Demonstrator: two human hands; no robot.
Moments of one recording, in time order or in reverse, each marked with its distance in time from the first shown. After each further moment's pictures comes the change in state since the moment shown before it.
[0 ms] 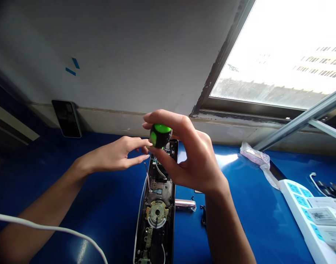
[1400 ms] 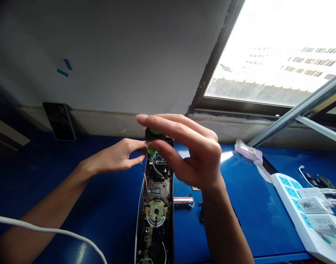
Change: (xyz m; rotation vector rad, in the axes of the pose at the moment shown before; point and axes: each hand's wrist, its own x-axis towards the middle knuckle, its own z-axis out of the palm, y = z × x) left_hand 0.008 -0.004 0.009 -0.084 -0.029 0.017; right_hand 0.004 -0.013 -0.001 -0.077 0.102 -0.031
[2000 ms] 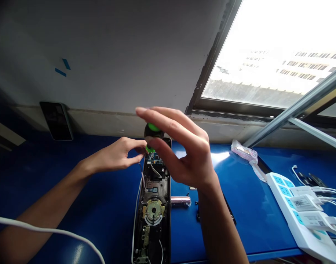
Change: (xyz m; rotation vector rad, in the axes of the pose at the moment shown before) left_hand 0.001 0.002 0.002 0.003 0.046 -0.029; right_hand -0.001 0.004 0.001 -0.065 0.000 -0.028
